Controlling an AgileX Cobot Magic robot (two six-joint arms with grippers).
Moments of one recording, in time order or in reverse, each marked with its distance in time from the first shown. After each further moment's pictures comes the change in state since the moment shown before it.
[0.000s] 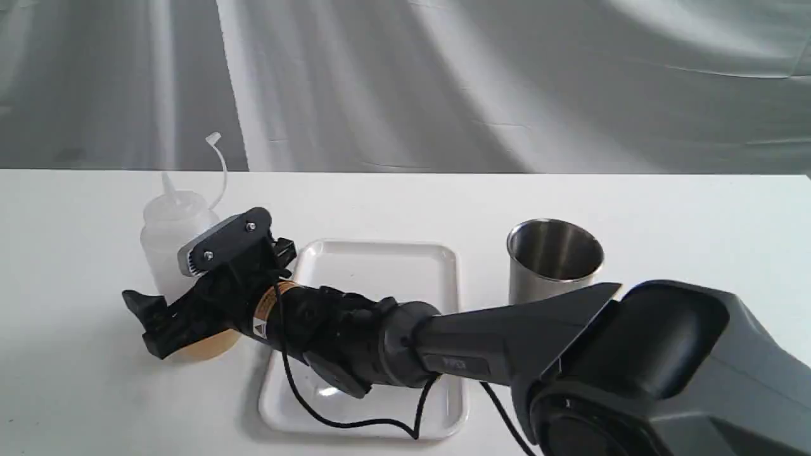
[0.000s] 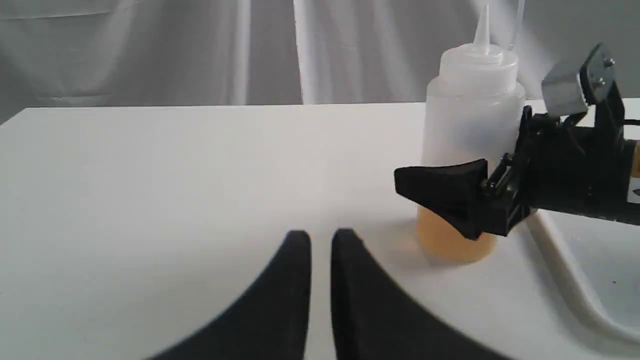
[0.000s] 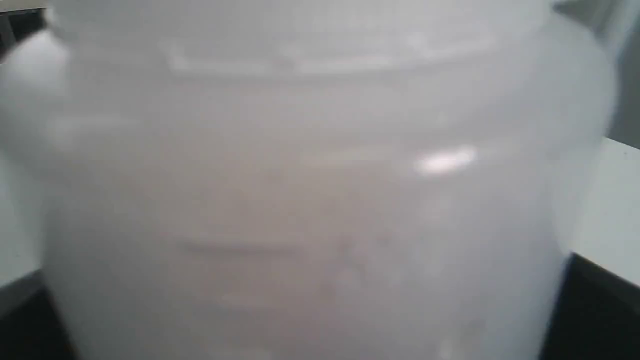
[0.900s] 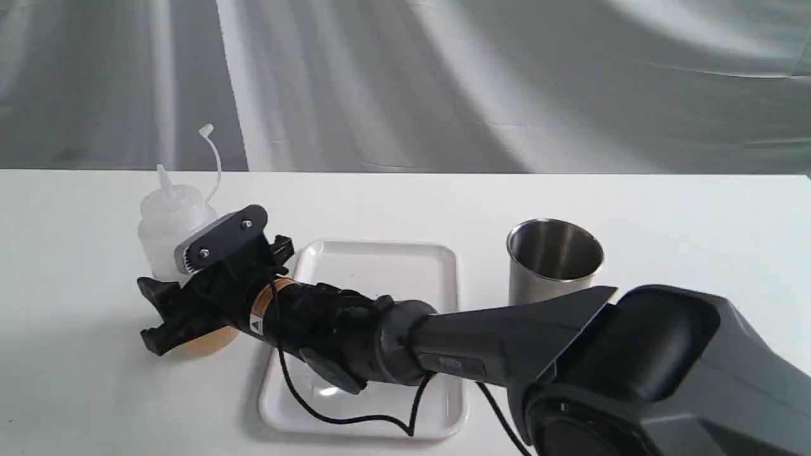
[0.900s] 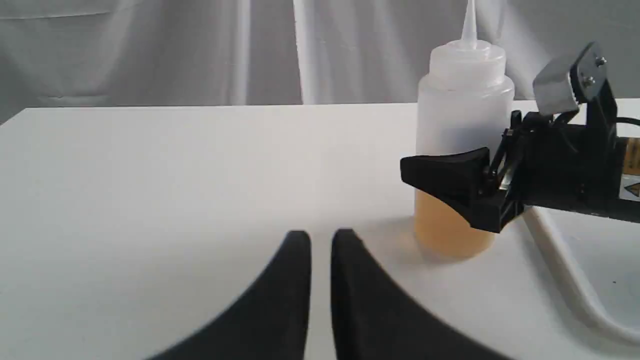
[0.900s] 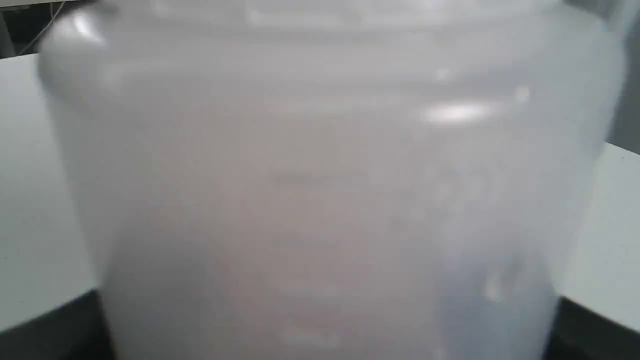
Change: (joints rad) left arm 0.000 0.000 0.000 0.000 0.000 0.000; right arm 0.000 0.010 -0.027 -0.004 0.027 -0.005
